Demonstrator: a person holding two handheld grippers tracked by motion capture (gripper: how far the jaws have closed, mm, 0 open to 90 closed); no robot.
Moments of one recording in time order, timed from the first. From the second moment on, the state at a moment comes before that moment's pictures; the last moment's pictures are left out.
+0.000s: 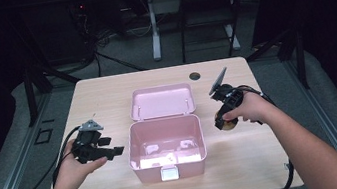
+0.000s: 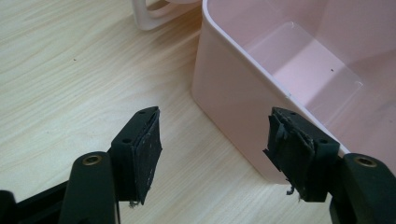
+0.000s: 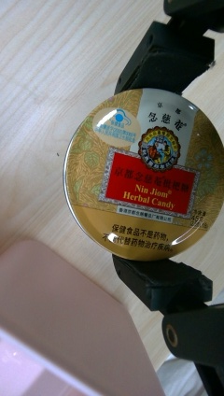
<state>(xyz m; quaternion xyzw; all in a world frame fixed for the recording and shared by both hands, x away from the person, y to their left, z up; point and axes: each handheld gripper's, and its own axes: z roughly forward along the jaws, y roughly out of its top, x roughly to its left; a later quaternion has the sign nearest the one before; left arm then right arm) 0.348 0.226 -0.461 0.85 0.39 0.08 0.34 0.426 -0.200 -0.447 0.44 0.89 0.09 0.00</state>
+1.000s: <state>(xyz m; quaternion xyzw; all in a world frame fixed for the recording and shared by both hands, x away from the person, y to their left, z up) 0.348 0.227 -0.462 0.85 0.39 0.08 0.34 0.406 -0.155 -0.408 0.34 0.94 0.10 0.02</state>
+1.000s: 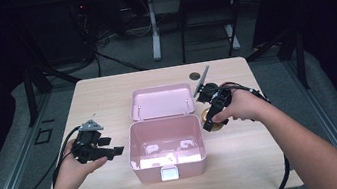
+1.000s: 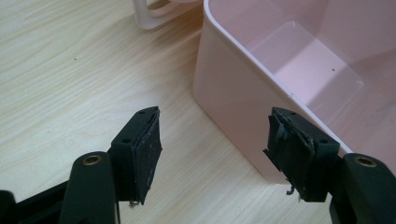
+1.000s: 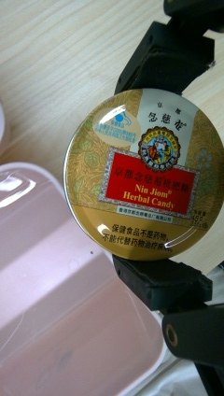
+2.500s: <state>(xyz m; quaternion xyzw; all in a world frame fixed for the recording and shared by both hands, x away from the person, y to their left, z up) 0.348 0.229 -0.462 0.85 0.39 0.08 0.34 0.386 -0.087 -0.397 0.17 0.98 0.11 0.03</state>
